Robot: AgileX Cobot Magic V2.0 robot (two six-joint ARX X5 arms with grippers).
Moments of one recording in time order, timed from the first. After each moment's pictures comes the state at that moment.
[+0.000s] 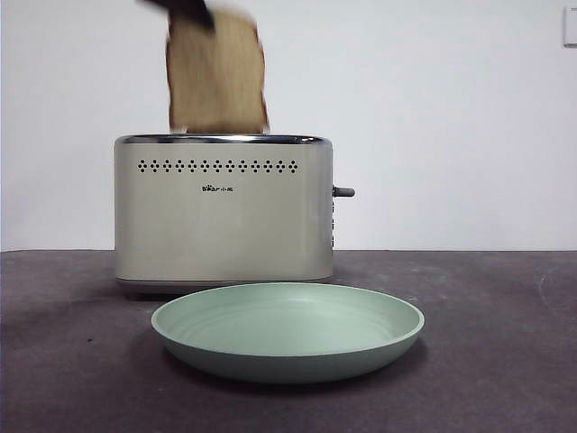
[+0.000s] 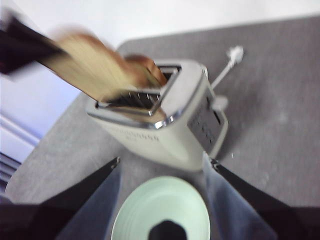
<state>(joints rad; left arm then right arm) -0.31 1.68 1.98 -0.90 0.34 0.49 0.09 1.07 1.15 -0.58 -0.63 0.16</state>
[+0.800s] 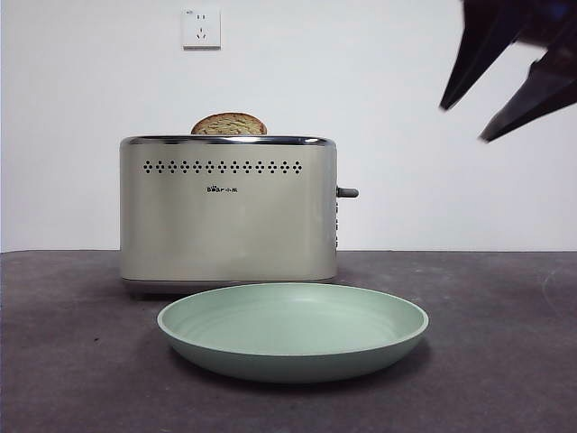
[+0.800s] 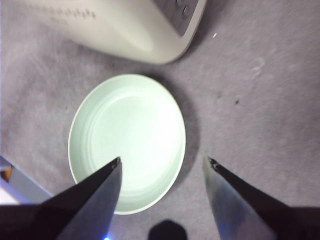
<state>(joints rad) -0.40 1.17 1.83 -1.13 0.17 0.12 0.23 1.34 1.15 -0.82 -0.46 0.04</state>
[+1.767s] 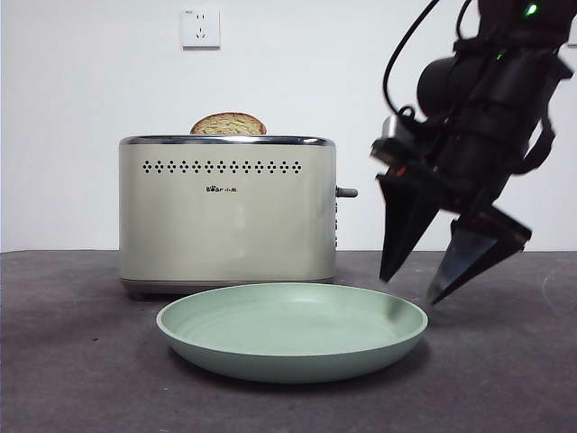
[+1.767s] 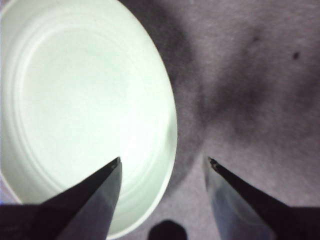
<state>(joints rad) -0.40 0.62 1.26 -0.98 0.01 -0.15 0.38 1.76 1.15 -0.72 -0.42 0.01</state>
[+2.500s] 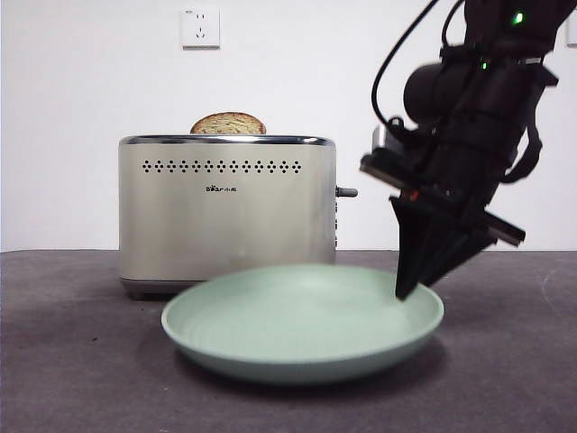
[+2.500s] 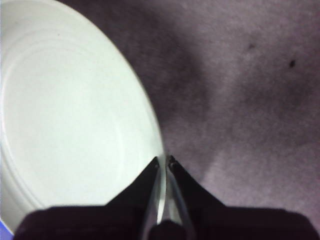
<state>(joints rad) -0.40 0.79 1.26 -0.89 0.32 -0.14 0.41 1.75 1.15 -0.70 -0.36 0.05</state>
